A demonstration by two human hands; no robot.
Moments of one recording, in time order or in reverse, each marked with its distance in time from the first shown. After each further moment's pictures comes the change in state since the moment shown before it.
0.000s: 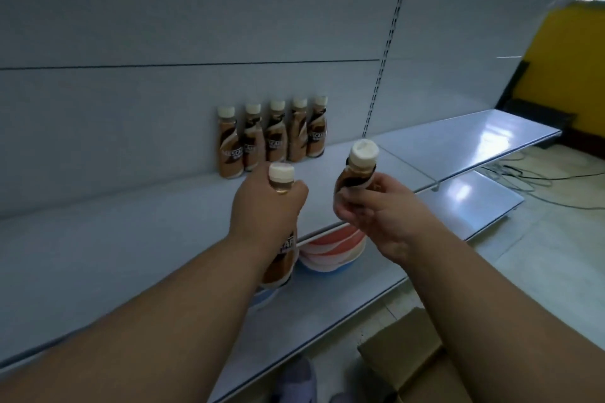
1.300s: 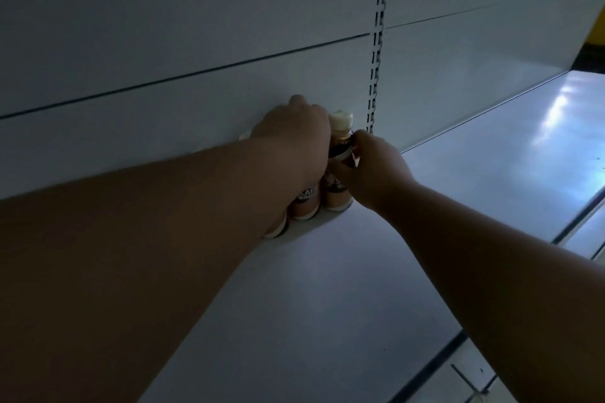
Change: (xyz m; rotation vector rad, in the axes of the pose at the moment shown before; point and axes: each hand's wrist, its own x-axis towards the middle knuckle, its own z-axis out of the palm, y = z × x) left_hand 0.305 0.044 0.240 1.178 -0.283 0.497; right_hand 0.400 -0.026 -0.099 -1.119 0.186 -0.576
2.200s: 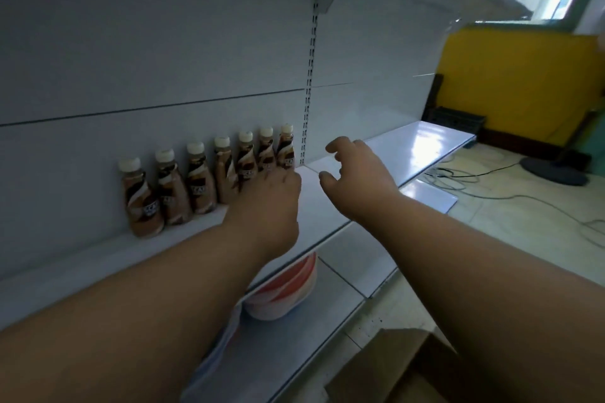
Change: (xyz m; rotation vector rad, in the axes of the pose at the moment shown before) left_hand -0.265 0.015 -0.080 -0.273 0.096 0.246; right_hand -0.230 -0.166 -0.161 -0.307 0.087 -0.001
